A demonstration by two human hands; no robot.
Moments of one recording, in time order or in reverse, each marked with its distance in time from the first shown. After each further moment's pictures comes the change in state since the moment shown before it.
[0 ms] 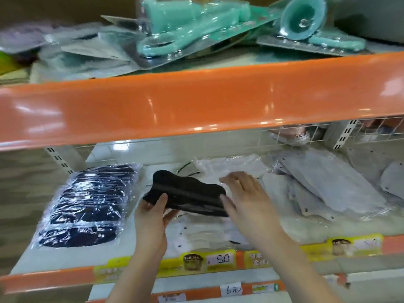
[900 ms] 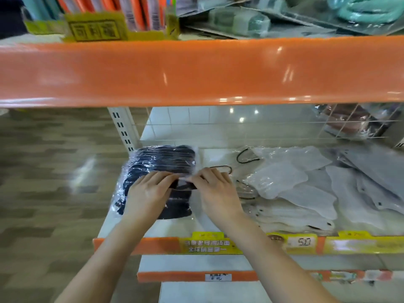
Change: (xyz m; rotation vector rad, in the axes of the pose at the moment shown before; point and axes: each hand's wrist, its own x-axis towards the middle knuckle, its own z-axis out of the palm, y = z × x) left_hand 0.115 0.082 -0.186 1.480 -0.346 1.290; right_hand 0.036 -0.195 0.131 0.042 -0.063 -0.187
